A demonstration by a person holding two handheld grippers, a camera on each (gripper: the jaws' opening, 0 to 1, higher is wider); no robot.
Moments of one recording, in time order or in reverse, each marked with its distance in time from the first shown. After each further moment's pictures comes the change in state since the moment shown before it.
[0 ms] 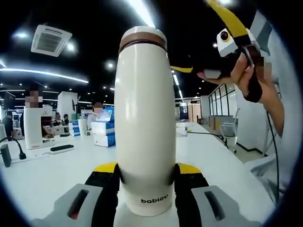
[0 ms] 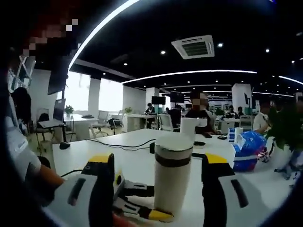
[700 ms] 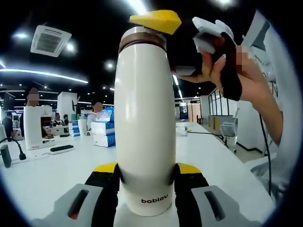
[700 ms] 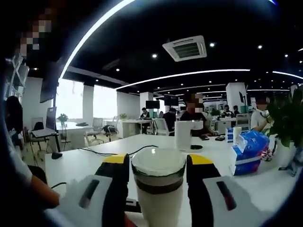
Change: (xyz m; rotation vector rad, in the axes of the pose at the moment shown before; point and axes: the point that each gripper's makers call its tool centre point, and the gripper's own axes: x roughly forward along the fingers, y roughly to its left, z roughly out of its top) left arm 0.001 0.001 0.000 0.004 0.000 -0.002; right arm 0.041 -0.026 0.004 0.056 -0.031 -0.048
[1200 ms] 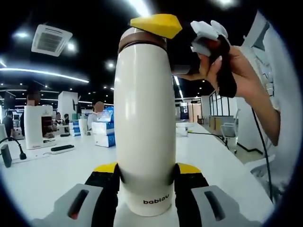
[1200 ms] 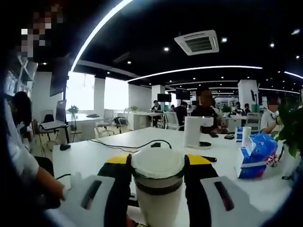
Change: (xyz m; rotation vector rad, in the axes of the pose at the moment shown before) left arm 0.001 0.002 0.003 -0.001 -0.001 0.011; right arm 0.007 0.005 -0.004 -0.048 0.084 0.142
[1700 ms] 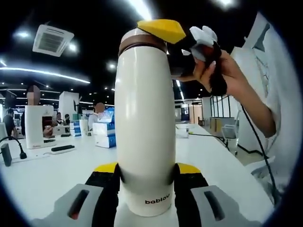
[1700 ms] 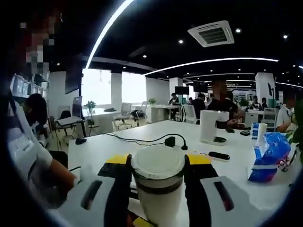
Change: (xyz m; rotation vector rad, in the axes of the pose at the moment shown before) left arm 0.001 0.000 0.000 -0.007 -0.008 0.003; right arm -0.003 0.004 -0.003 -0.003 0.079 0.203
